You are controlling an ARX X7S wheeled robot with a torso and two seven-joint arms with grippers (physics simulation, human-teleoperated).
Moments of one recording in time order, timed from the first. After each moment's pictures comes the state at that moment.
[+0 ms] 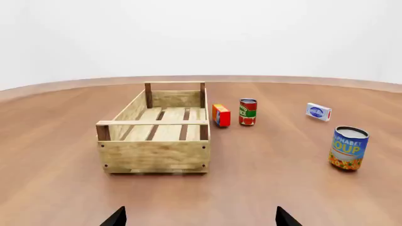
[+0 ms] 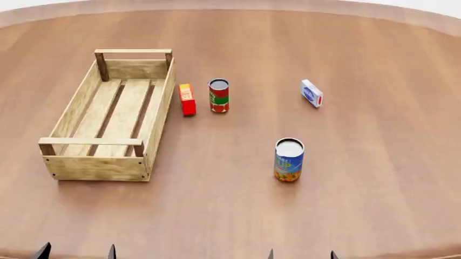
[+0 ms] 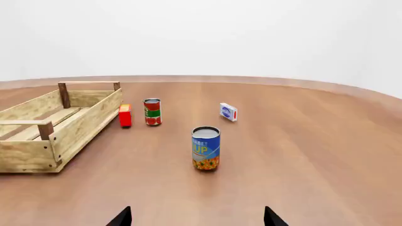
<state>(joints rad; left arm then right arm) 0.00 0.00 0.00 0.00 0.00 0.00 0.00 0.00 0.00 0.00 0.00 0.00 0.00 0.00</state>
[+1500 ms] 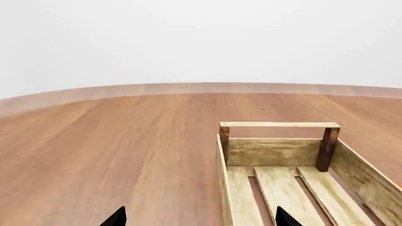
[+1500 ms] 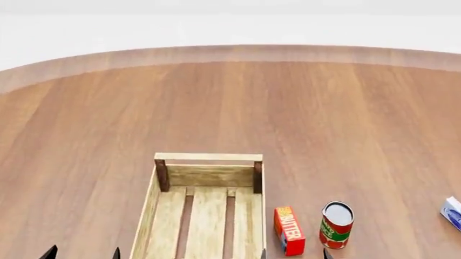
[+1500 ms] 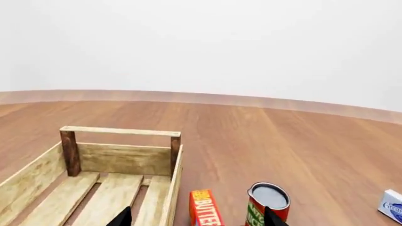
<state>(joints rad) -0.02 -0.11 0.13 -0.01 -0.14 -0.02 -0.11 0.02 0.11 -0.16 0.04 0.06 -0.04 0.13</state>
